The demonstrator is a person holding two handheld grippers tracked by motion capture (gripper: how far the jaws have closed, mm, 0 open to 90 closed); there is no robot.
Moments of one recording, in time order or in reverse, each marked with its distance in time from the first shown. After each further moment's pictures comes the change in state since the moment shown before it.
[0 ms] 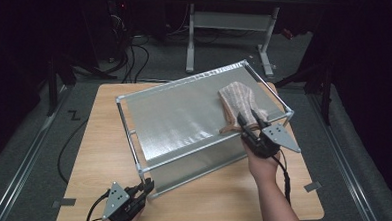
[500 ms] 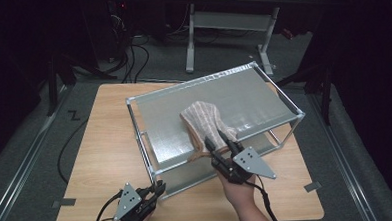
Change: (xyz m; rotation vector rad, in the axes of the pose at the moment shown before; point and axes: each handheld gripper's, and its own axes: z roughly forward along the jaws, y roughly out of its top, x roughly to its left) left arm -0.015 0.002 0.016 -0.013 -0.063 0.054; right arm 0.088 -0.001 -0.027 -0.035 0.194 -0.004
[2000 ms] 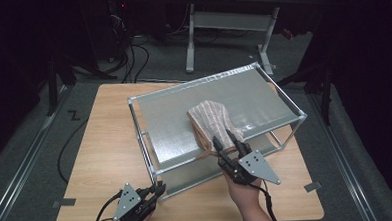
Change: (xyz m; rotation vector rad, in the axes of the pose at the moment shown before) left arm 0.000 0.000 -0.001 0.002 -0.013 -0.018; right arm -0.012 -0.006 -0.010 -0.022 -0.093 -0.062
